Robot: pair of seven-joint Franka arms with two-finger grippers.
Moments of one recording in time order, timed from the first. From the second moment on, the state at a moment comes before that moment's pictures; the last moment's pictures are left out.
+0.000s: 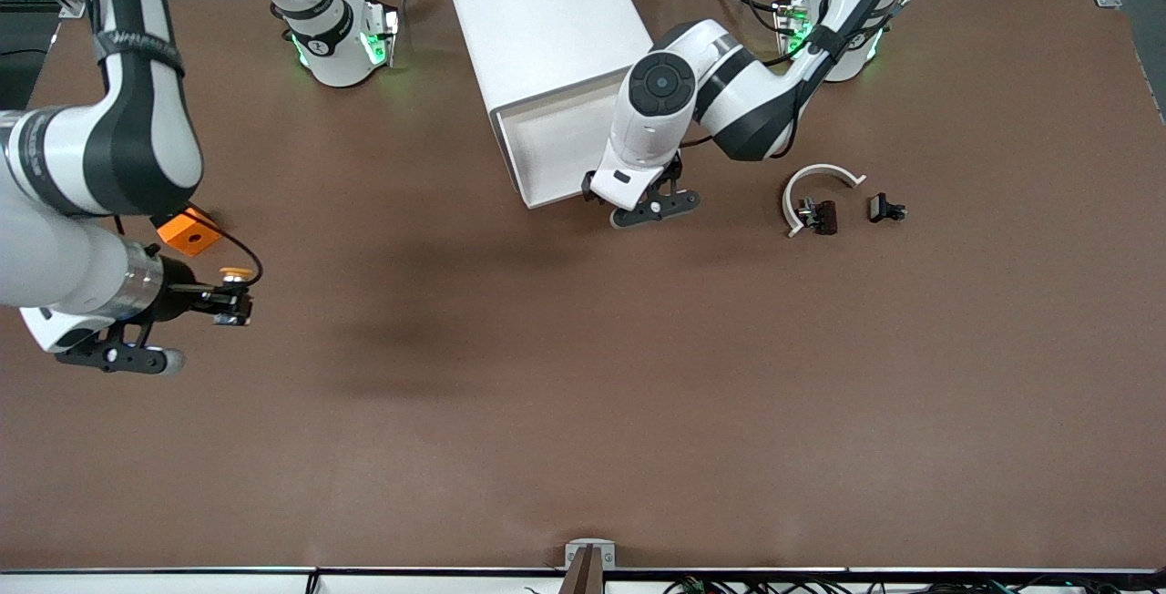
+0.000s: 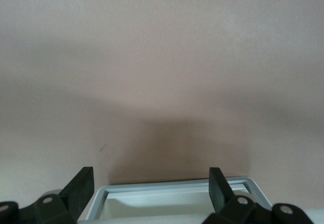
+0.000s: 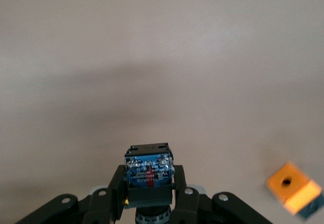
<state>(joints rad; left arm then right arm) -0.39 0.37 -0.46 -1.82 0.02 2.10 -1.11 0.11 0.40 -0.13 -1.49 0.07 1.79 0.08</state>
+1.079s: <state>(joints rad) -0.40 0.42 -0.55 -1.83 -0.24 2.02 -1.22 -0.10 0.63 -0.12 -1.75 0.06 2.43 -0.10</state>
